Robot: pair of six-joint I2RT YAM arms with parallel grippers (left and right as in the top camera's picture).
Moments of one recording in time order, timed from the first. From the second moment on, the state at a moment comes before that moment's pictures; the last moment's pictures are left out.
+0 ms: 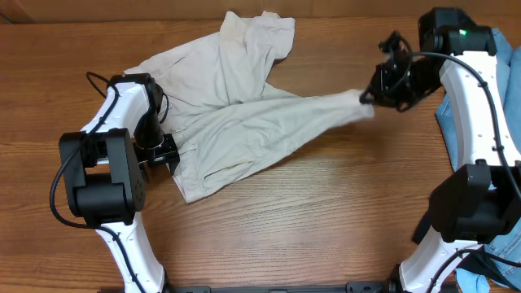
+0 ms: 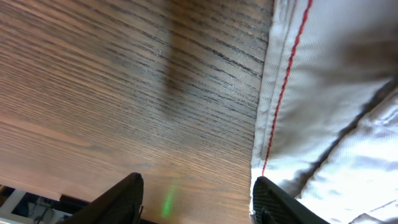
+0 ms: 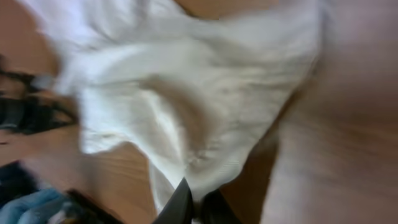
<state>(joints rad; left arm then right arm) 0.06 2.14 1.52 -1.38 -0.06 -0.37 -0.06 1.96 1.88 -1.43 -0.50 -0.05</state>
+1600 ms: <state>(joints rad) 0.02 2.05 1.28 -1.27 0.51 -0.20 -0.09 1.96 1.53 -1.43 0.06 0.12</state>
